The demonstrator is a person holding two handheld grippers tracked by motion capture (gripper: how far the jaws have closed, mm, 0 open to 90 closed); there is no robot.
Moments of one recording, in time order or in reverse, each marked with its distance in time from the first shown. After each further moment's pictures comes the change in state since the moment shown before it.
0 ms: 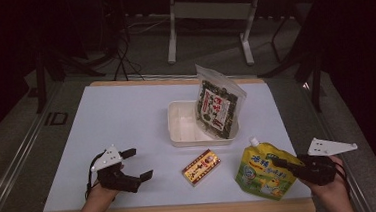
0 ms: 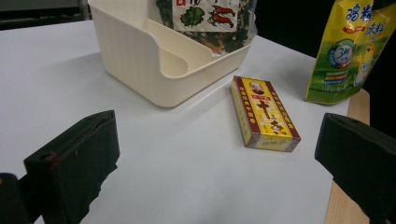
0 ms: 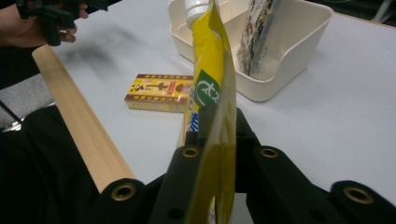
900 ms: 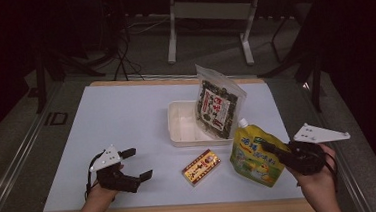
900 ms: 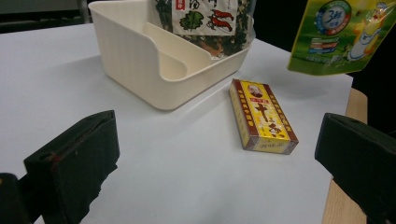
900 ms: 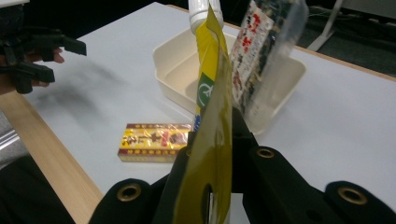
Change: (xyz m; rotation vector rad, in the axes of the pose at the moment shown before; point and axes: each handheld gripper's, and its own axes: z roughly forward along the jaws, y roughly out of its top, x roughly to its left) left arm -0.001 0.001 -0.002 -0.015 -0.003 -0.005; right arm 0.045 0.066 0.014 -0.035 -0.166 0.023
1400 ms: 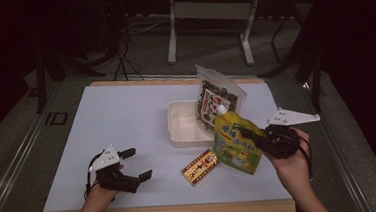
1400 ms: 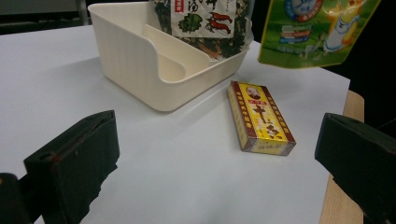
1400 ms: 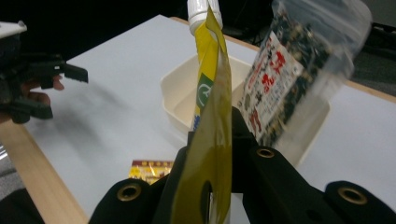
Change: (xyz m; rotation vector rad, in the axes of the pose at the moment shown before) left arm 0.000 0.000 -0.001 -0.006 -0.005 -0.001; right arm 0.019 0.041 0.042 -0.012 0.003 -0.008
